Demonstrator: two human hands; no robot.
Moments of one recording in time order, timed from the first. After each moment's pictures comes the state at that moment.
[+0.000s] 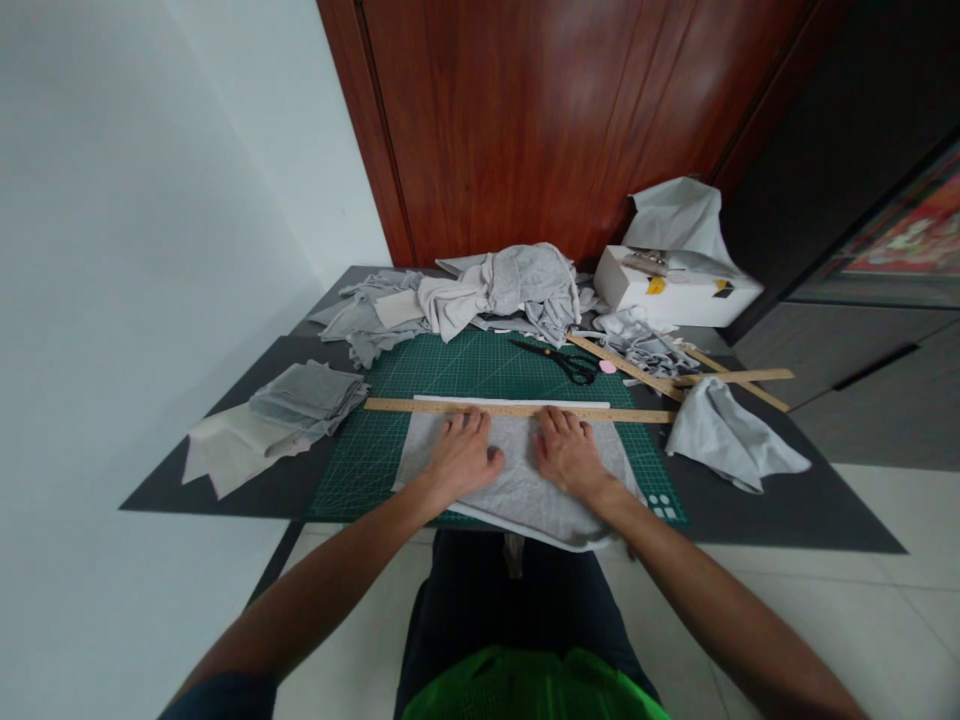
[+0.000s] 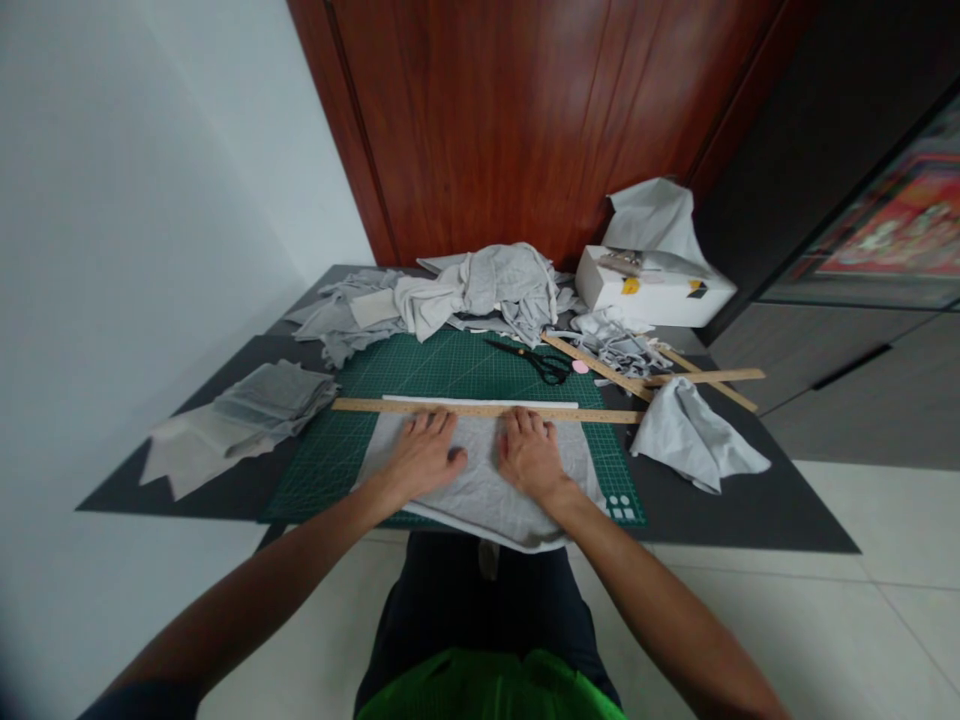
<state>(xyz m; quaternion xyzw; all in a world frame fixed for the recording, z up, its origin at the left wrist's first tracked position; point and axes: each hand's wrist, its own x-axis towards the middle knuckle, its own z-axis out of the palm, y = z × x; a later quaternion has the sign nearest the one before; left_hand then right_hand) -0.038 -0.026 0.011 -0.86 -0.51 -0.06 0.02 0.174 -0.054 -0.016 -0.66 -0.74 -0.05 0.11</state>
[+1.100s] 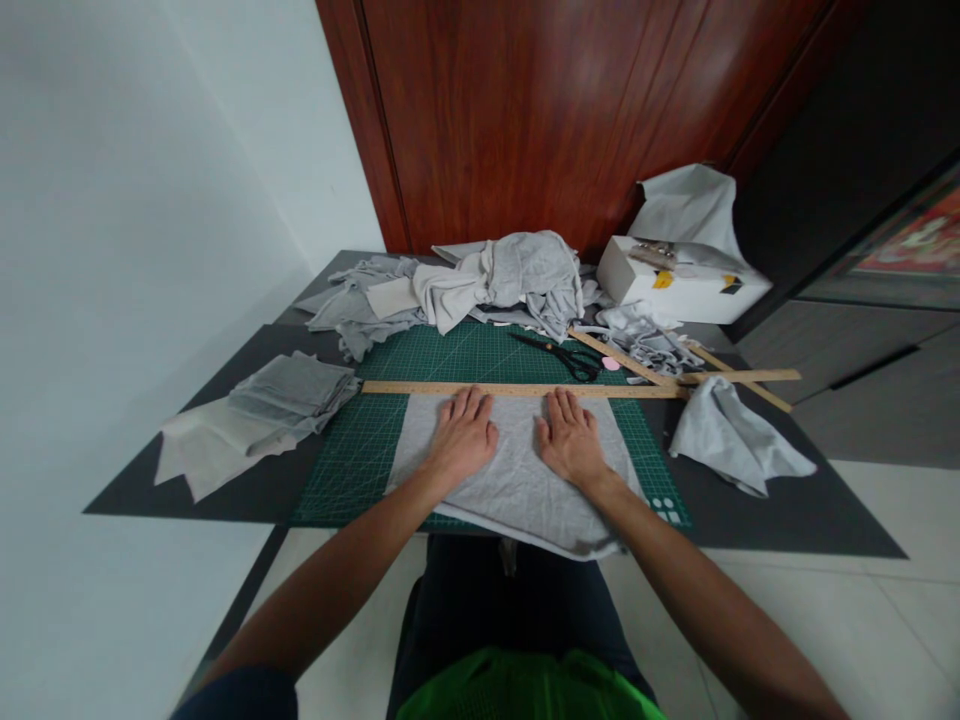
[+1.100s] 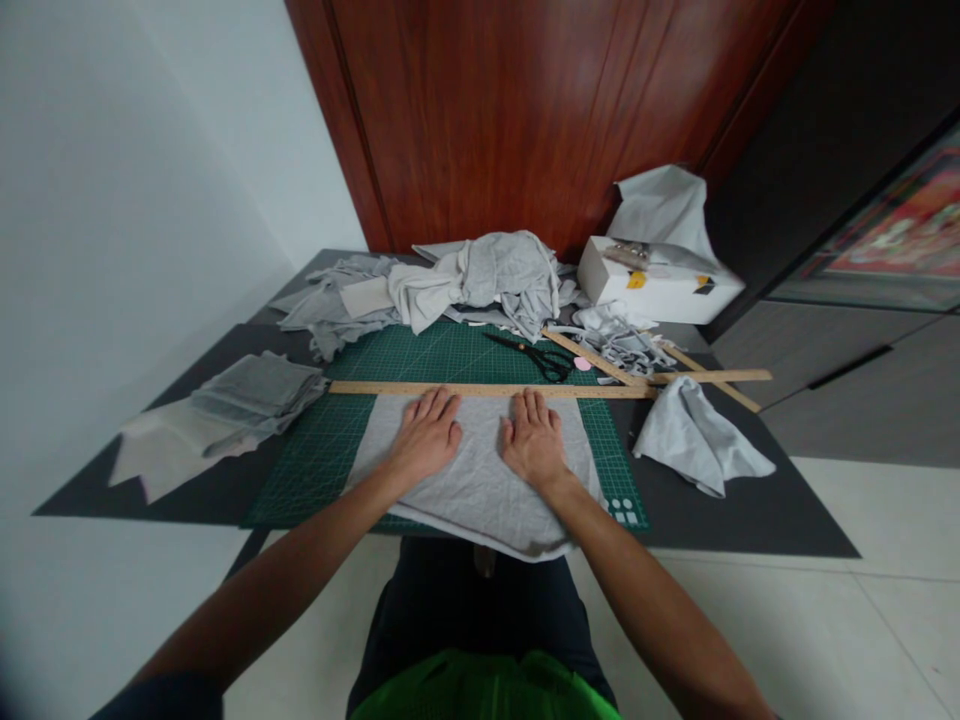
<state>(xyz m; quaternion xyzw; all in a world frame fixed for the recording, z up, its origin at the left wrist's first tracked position) -0.033 0.001 -0.018 -0.85 -0.52 -0.12 0.03 0.185 -0.033 -0.038 -0.69 -0.71 -0.05 0.16</state>
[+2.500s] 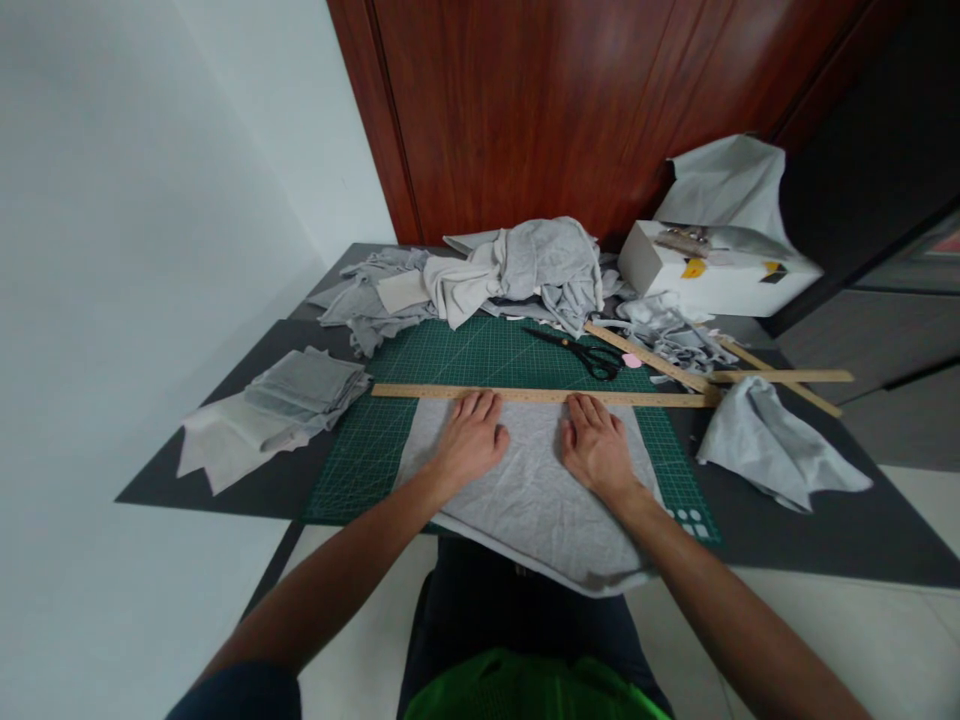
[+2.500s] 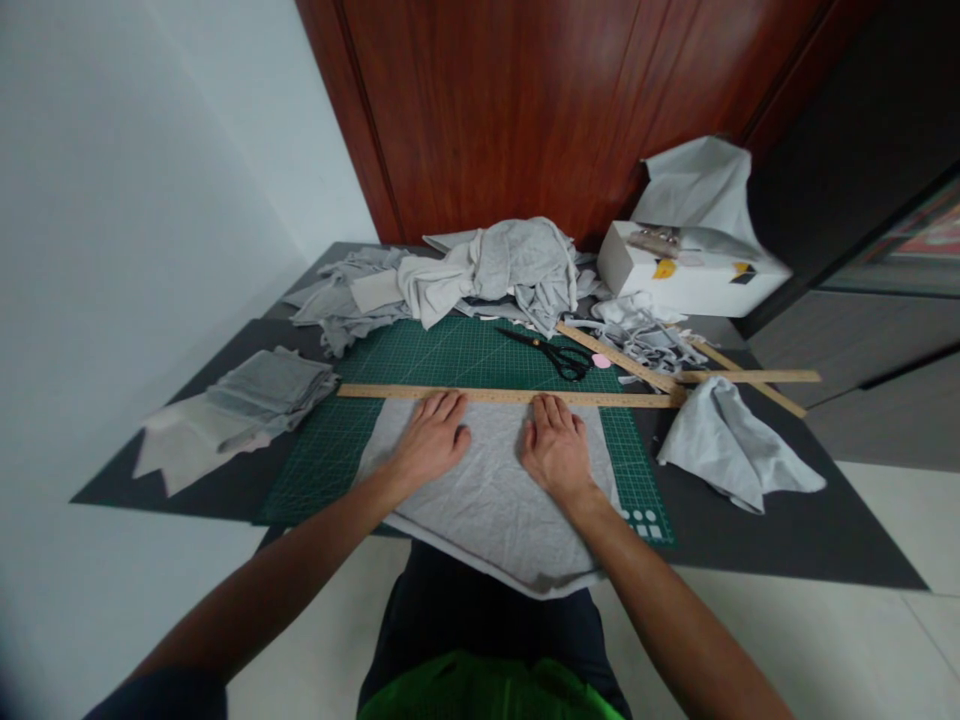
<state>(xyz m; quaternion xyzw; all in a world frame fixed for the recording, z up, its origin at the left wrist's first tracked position) -0.042 0.001 -0.010 -0.87 -0.48 -0.12 0.01 0.195 -0.040 -0.035 -0.67 -0.71 -0.07 0.18</state>
